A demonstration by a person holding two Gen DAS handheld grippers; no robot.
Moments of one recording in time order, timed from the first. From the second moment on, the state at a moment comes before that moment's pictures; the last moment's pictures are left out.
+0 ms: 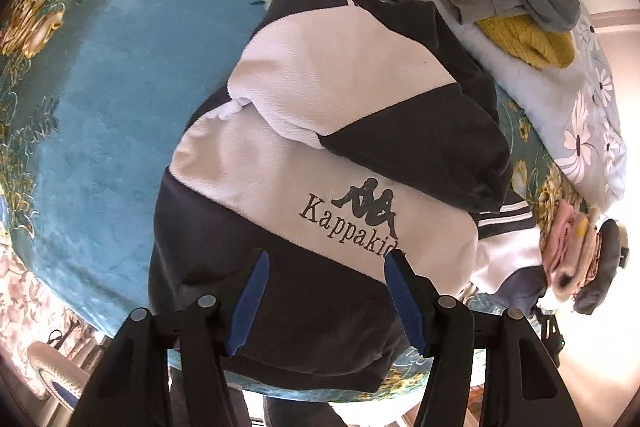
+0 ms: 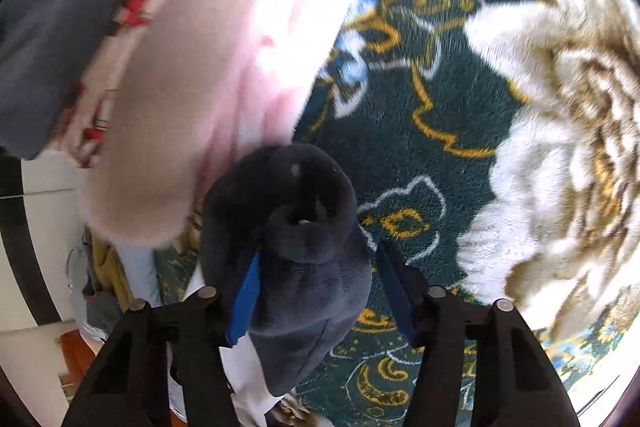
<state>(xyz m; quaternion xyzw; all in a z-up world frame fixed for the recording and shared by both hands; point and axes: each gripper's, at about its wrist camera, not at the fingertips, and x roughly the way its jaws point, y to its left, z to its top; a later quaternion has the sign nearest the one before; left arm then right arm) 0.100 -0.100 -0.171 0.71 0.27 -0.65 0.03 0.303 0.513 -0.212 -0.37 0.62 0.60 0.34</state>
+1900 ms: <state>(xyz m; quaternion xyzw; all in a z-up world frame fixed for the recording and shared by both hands) 0.175 -0.321 -0.209 0.63 0.43 -0.65 0.05 -0.063 0.004 -0.110 -0.60 0.29 0.75 -0.06</state>
